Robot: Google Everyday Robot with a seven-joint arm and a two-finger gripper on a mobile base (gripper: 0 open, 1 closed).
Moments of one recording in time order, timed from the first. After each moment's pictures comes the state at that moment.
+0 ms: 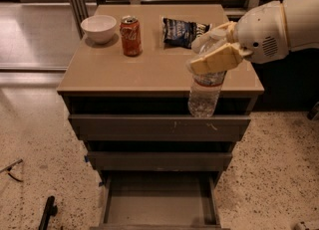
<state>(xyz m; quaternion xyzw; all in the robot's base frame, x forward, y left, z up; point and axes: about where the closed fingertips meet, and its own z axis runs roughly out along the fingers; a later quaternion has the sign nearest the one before) 0.505 -0.087 0.982 -0.52 0.69 0.27 0.42</state>
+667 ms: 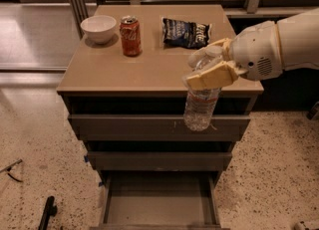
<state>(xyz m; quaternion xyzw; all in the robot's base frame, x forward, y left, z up) 0.487 -0.082 0.959 -0.52 0.69 0.29 0.42</state>
